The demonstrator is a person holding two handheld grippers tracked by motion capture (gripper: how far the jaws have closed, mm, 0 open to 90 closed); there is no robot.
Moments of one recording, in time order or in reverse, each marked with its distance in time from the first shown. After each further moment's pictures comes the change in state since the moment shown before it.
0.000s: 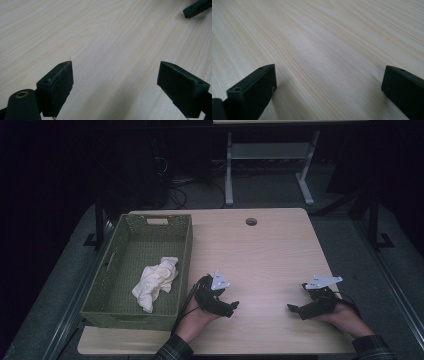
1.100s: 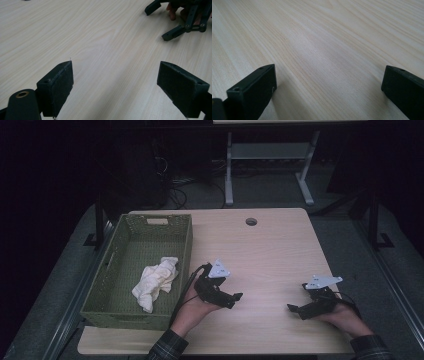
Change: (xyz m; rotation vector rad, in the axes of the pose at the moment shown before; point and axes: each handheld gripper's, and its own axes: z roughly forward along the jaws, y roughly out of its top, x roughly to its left) left arm 0.008 0.034 -0.021 -0.054 -0.083 0.009; right arm 0.000 0.000 0.000 -0.001 -0.002 0.002
